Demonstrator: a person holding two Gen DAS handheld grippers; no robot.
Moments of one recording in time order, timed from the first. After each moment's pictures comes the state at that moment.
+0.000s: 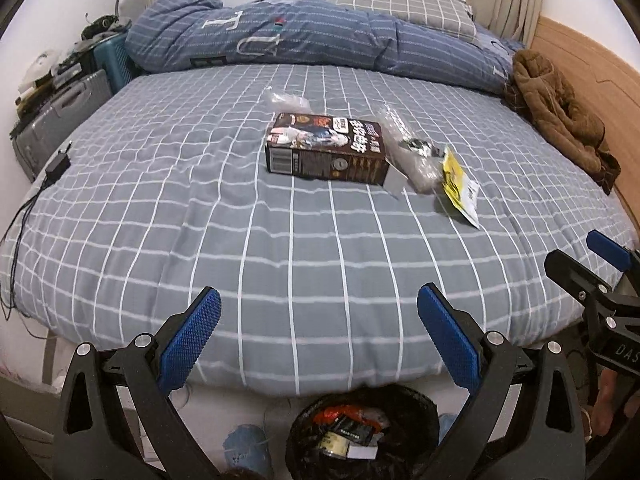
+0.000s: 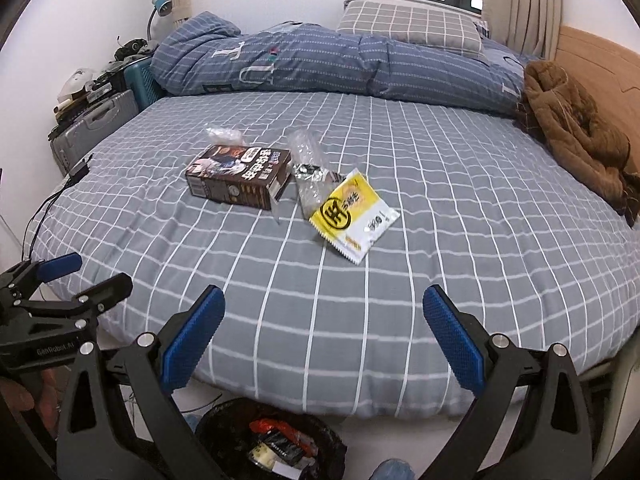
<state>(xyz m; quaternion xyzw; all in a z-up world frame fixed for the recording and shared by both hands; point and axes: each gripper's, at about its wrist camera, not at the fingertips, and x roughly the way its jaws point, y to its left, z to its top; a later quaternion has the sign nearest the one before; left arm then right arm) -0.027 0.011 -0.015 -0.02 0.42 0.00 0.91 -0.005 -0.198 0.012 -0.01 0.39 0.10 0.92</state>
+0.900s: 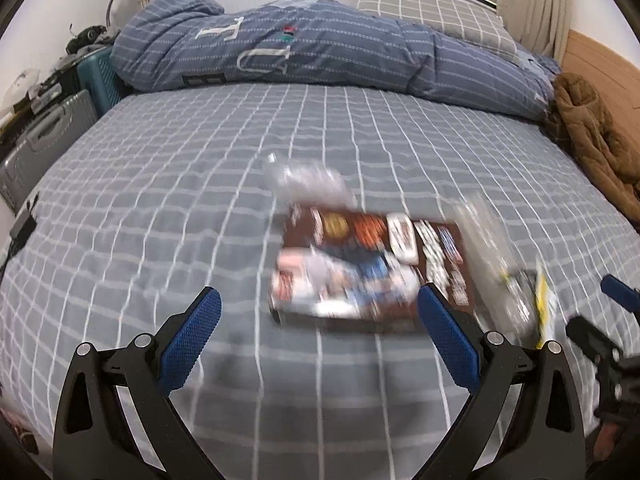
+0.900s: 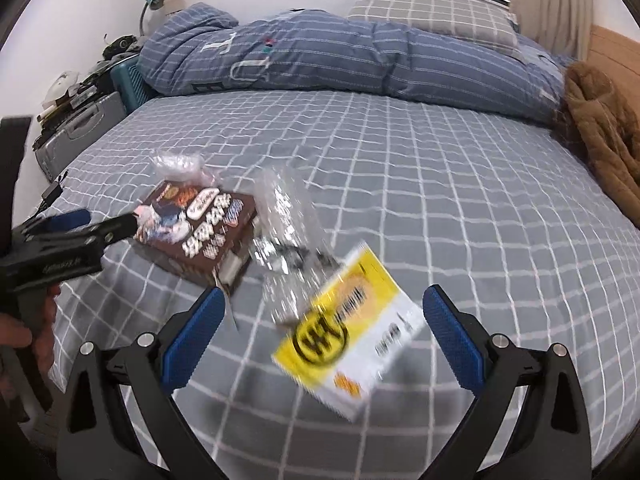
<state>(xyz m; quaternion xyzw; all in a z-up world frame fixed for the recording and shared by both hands) 0.168 0.039 -0.029 -0.01 0.40 0.02 0.92 0.160 -0.180 -0.026 -0.01 0.40 0.13 0.91</state>
